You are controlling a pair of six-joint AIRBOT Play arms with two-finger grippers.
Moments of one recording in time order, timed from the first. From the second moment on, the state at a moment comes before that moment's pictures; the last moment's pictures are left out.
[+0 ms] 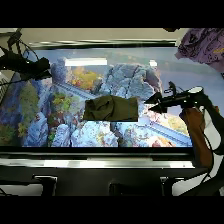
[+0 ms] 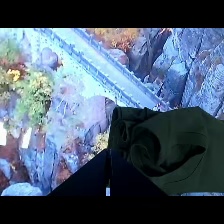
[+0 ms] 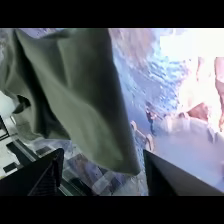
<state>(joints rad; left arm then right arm) -0.01 -1.58 1.92 1.31 -1.43 -1.83 -0.20 -1.79 1.32 -0.60 1.33 1.28</state>
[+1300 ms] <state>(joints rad) -0.01 -1.58 1.92 1.30 -1.43 -1.83 -0.21 -1.83 1.79 -0.76 1.23 1.56</state>
